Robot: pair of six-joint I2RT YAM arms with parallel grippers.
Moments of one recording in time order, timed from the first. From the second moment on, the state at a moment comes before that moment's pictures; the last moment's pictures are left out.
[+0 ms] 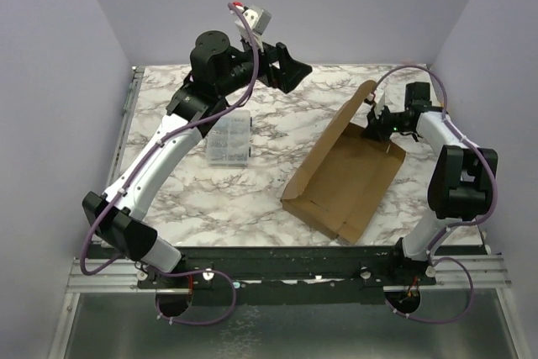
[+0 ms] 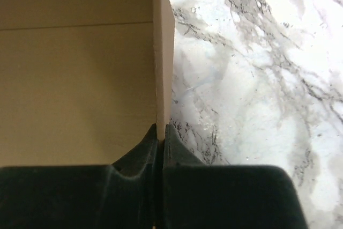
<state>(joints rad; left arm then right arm) -0.56 1.50 1.68 -0.11 0.40 -0.29 -0.11 1.75 1.22 -0.53 -0.78 -0.89</state>
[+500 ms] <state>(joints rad) -0.48 1.72 1.31 -0.10 0.46 -0.52 0.02 1.75 1.25 -0.75 -0.80 -1.15</state>
